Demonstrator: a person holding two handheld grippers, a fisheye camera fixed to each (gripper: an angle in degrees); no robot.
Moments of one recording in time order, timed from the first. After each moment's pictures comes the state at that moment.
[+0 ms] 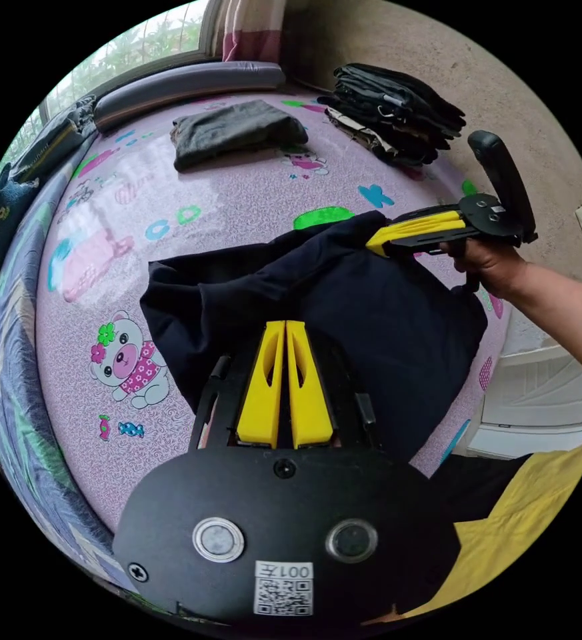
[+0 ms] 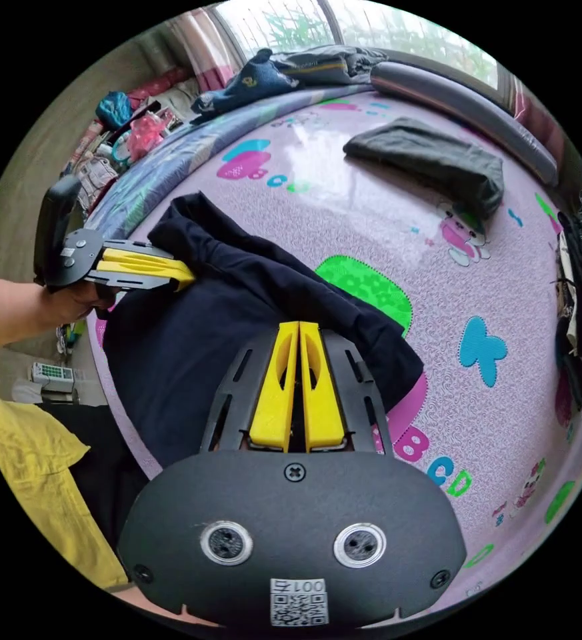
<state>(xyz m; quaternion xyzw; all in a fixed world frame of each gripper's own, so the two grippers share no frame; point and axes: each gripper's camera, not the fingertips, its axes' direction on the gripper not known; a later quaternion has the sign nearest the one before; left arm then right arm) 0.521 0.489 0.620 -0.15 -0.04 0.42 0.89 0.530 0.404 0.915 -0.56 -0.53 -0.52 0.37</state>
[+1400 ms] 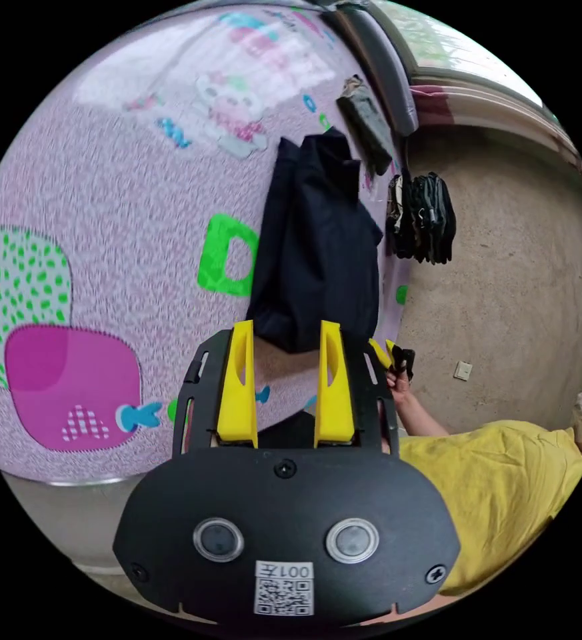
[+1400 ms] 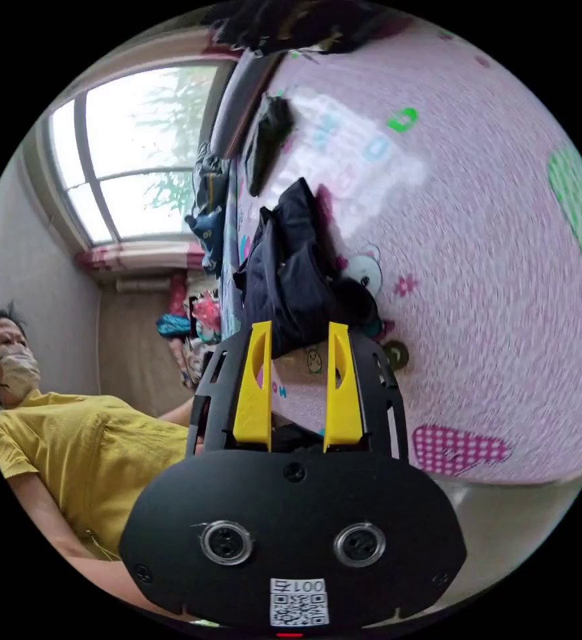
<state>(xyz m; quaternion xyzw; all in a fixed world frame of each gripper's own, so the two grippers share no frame) 0.285 0.403 0.553 -0.27 0.19 0.02 0.94 0.907 0.370 1.039 -0.80 -0.42 0.00 0.43</state>
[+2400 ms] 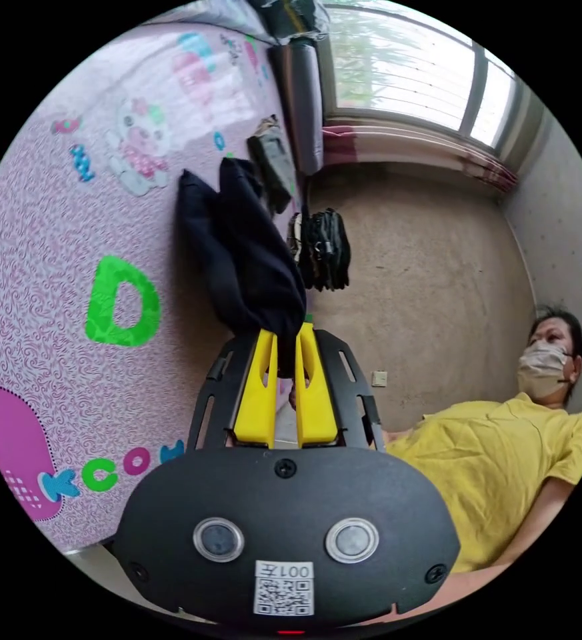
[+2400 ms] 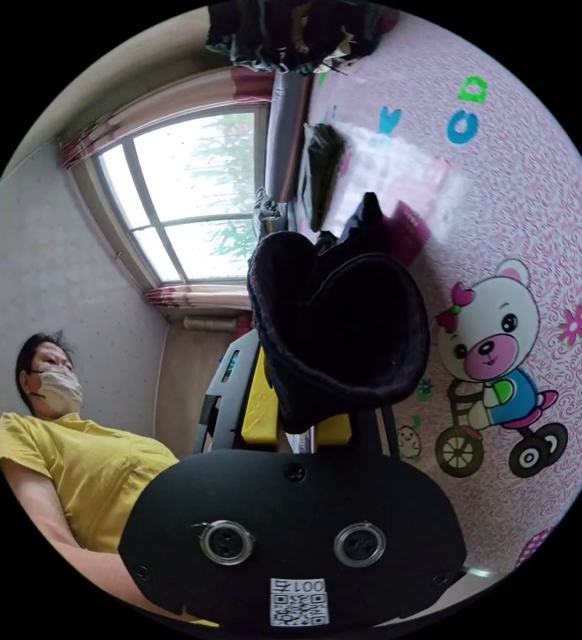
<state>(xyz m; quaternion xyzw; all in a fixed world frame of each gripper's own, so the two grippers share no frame) 0.234 0.363 0.497 -0.16 0.42 0.01 0.89 0.934 0.500 1.020 -0.73 -0.49 0.17 0.44</state>
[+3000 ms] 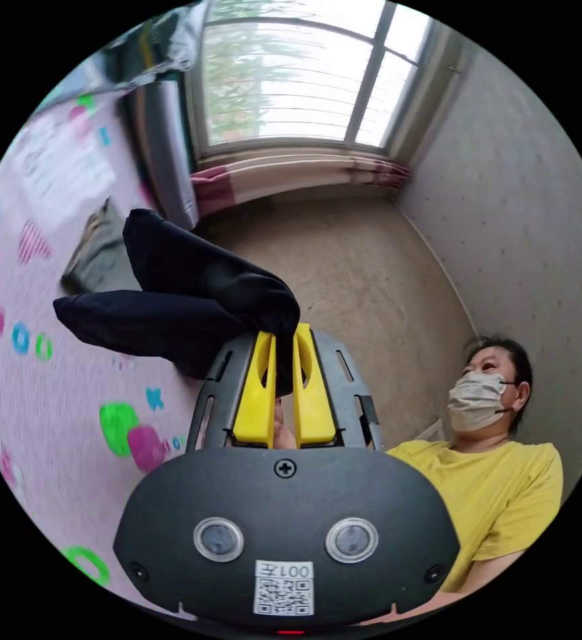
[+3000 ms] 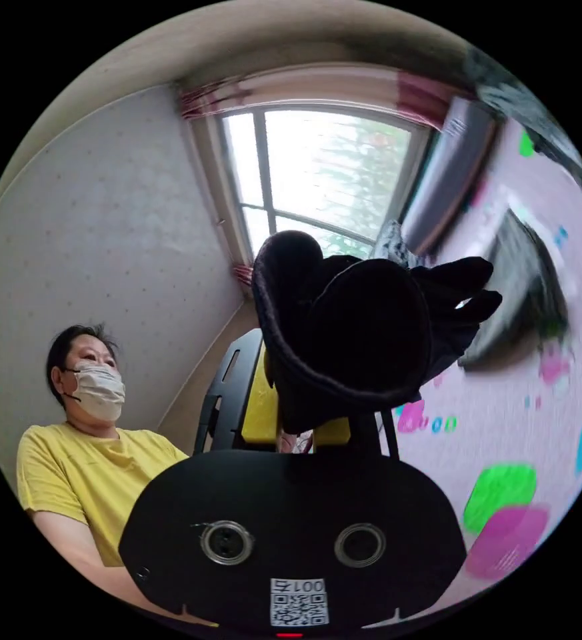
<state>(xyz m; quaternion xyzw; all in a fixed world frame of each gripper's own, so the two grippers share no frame) 0.375 0.180 0.428 -0.03 0.59 0.10 0.80 0.659 0.435 1.158 -0.57 -0.70 0.19 0.38</state>
